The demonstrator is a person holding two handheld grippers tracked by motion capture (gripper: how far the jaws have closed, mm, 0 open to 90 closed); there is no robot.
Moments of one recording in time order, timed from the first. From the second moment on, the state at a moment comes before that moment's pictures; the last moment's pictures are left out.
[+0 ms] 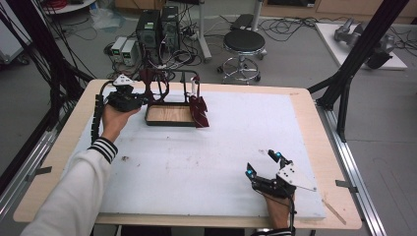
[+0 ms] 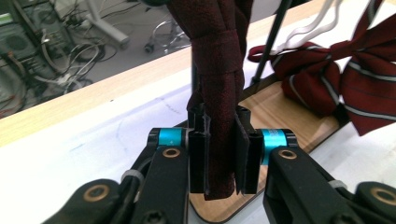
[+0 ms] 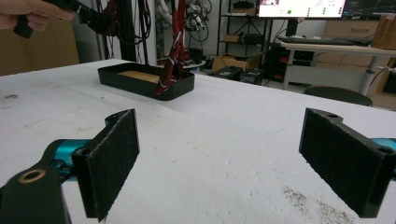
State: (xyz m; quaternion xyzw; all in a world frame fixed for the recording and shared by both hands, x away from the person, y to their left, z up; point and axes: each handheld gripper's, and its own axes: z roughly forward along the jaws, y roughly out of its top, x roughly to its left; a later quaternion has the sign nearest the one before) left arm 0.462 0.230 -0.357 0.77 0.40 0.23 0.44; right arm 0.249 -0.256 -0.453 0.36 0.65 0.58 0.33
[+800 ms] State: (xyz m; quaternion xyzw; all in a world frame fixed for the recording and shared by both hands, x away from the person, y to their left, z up) left arm 0.459 0.237 -0.365 0.76 0.40 0.22 0.47; right arm 0.249 -0.255 -0.453 0.36 0.65 0.58 0.34
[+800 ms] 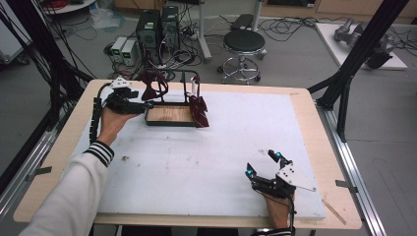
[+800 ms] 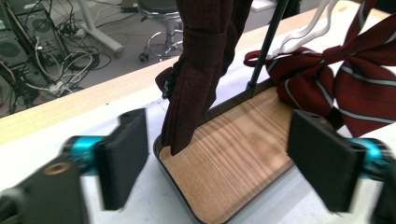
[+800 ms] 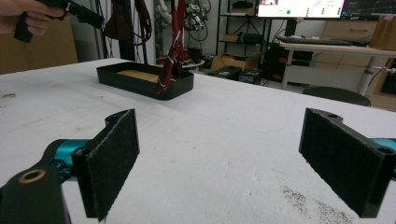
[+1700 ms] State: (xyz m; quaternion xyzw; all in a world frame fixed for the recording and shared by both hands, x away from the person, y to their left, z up) left arm 0.335 0.302 -0.405 0.68 0.28 0.25 0.63; right arm 0.249 -0.251 -0.452 0.36 0.66 0.56 0.35
